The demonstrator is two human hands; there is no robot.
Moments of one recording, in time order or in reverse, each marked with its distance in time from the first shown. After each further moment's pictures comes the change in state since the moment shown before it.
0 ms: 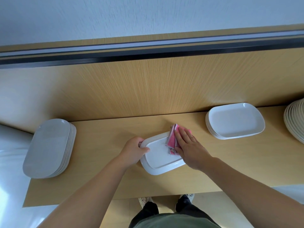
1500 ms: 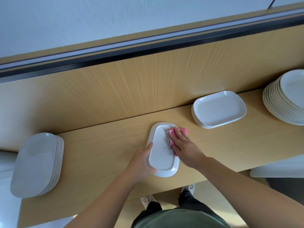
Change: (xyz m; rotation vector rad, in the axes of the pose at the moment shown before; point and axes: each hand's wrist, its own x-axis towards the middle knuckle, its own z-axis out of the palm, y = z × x) left_hand -0.024 -0.005 0.047 0.260 -0.250 0.135; right_hand -0.025 0.001 0.016 0.395 0.127 0.119
